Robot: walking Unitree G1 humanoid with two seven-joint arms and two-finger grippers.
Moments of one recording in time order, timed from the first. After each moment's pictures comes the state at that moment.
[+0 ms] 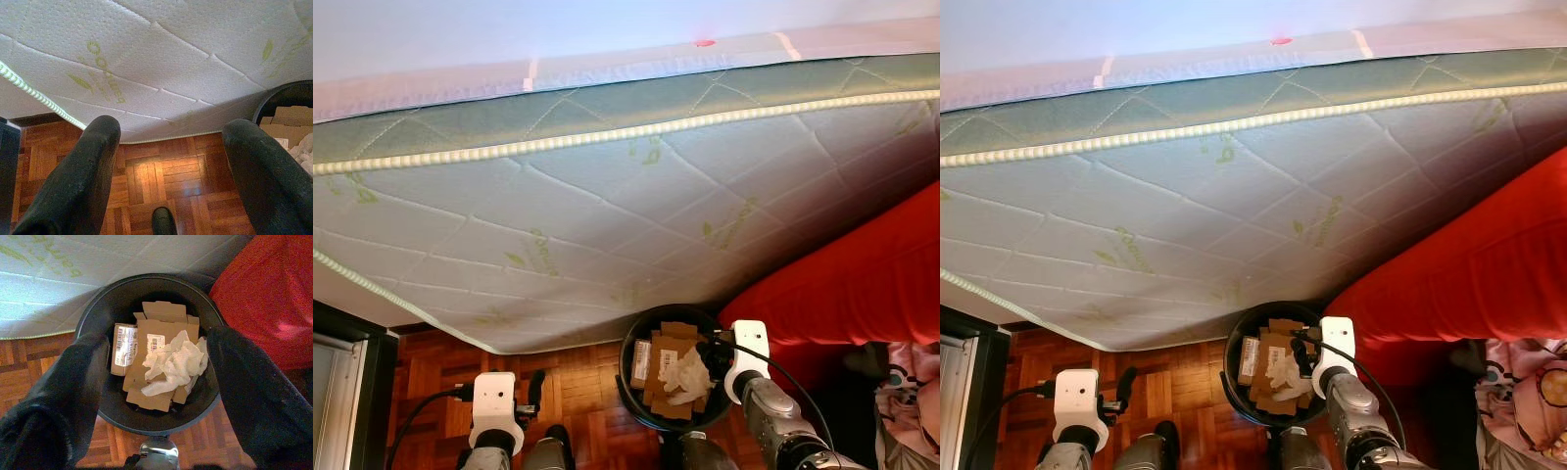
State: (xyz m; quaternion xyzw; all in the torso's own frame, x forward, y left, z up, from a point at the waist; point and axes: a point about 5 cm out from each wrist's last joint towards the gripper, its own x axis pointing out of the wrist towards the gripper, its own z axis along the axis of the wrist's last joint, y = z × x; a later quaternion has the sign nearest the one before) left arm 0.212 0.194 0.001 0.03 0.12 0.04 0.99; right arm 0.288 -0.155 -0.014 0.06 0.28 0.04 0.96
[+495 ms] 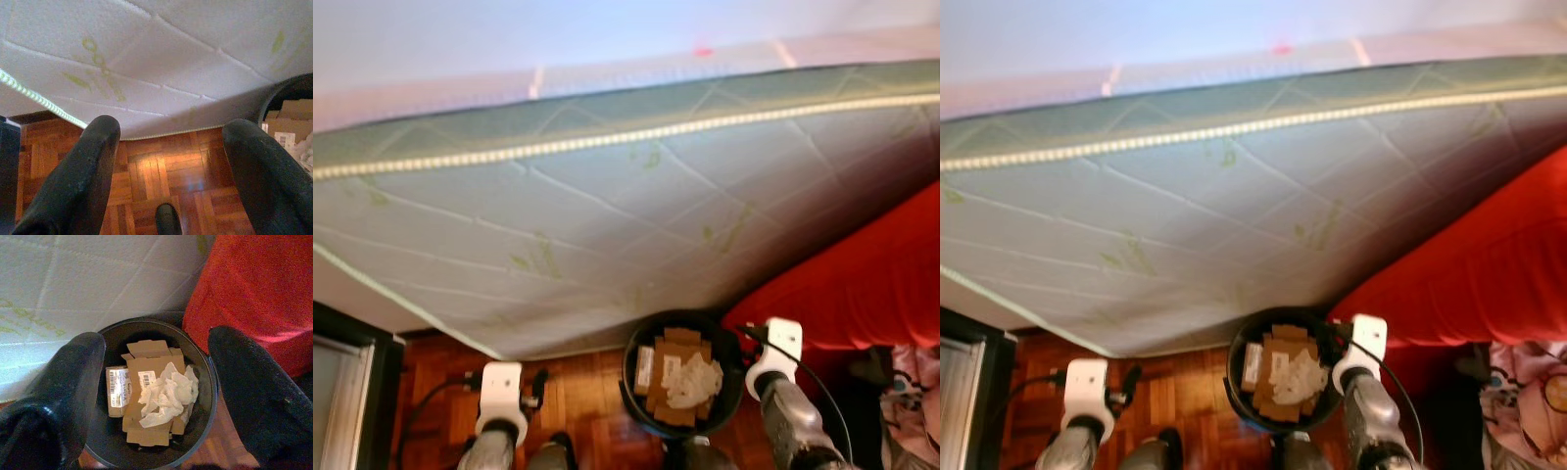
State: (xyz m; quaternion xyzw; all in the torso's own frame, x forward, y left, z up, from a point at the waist) left arm 0.240 0.194 -0.010 0.04 0.15 0.03 0.99; right arm 0.280 -0.185 -0.012 0.13 0.22 -0.03 0.97
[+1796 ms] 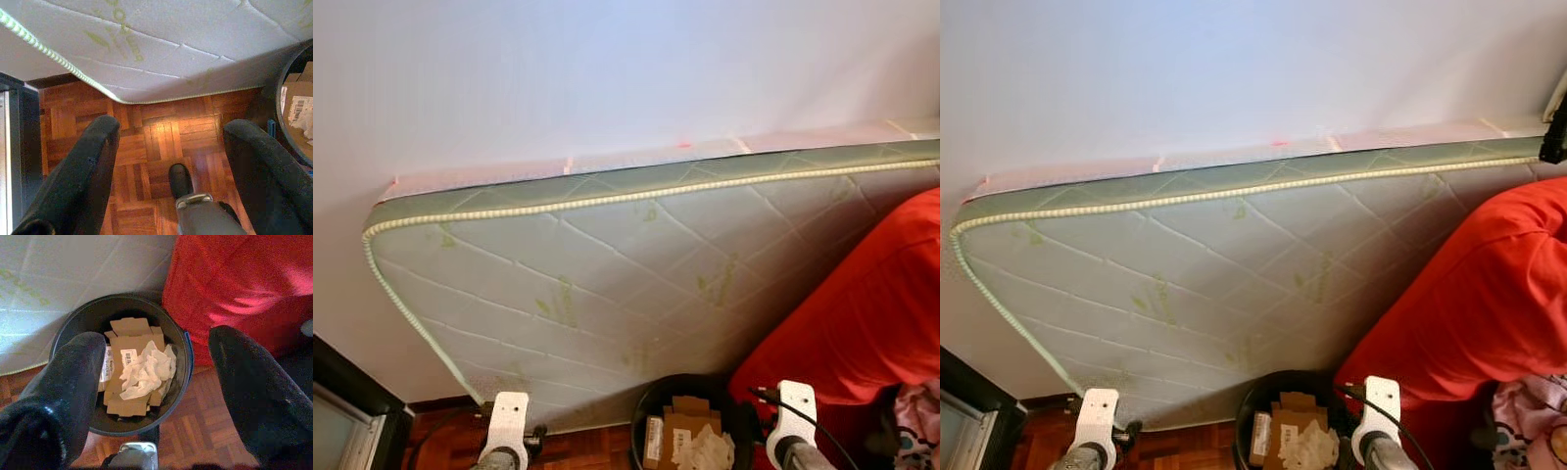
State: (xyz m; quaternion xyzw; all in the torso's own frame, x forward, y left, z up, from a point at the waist) left arm 0.216 0.199 -0.061 0.05 0.37 0.03 0.93; right arm 0.216 -0.206 -0.061 0.08 0.37 -0.07 0.92
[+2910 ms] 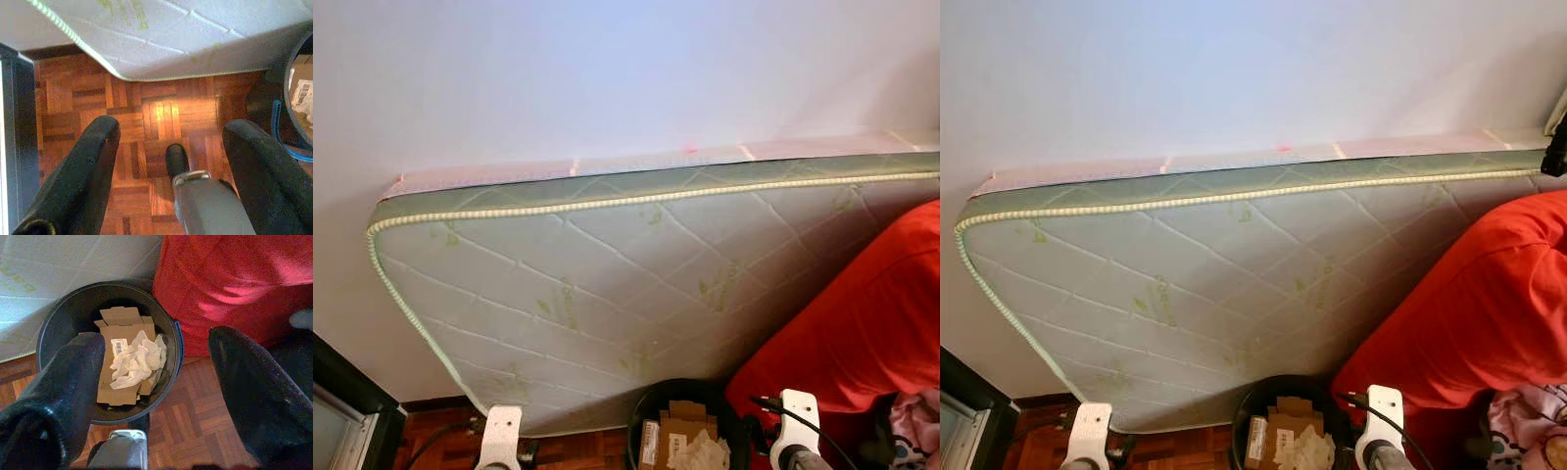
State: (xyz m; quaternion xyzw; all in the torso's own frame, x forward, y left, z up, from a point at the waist) left arm 0.198 0.207 -0.072 0.04 0.41 0.05 0.91; right arm 0.208 -0.211 -0.066 0.08 0.39 -0.07 0.91
